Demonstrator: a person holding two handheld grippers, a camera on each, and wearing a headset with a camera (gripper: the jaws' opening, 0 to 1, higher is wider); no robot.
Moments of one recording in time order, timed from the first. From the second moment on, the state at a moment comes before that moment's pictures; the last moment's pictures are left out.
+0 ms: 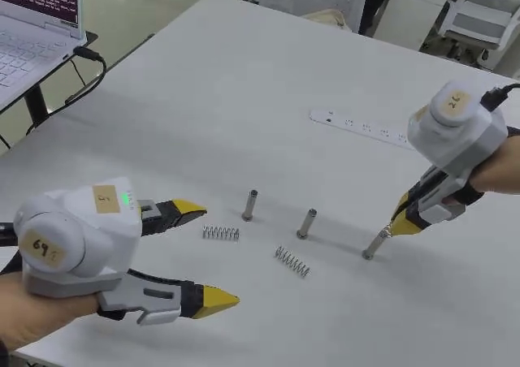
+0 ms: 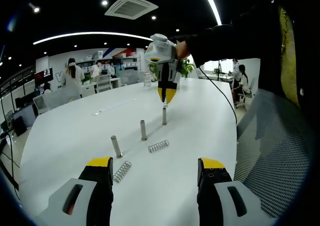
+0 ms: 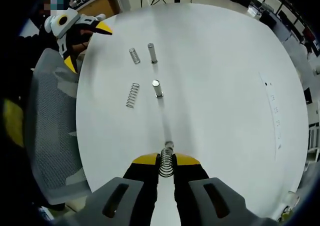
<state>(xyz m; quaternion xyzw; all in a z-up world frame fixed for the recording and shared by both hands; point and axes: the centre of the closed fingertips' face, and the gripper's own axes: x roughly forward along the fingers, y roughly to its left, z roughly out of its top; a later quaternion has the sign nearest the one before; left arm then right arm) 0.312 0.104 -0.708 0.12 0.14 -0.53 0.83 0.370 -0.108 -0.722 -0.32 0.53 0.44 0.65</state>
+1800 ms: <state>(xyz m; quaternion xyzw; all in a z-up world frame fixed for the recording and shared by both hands) 0.314 0.108 -0.710 0.11 0.14 -0.52 0.83 0.371 -0.103 -0.772 -0.34 0.55 0.43 0.63</state>
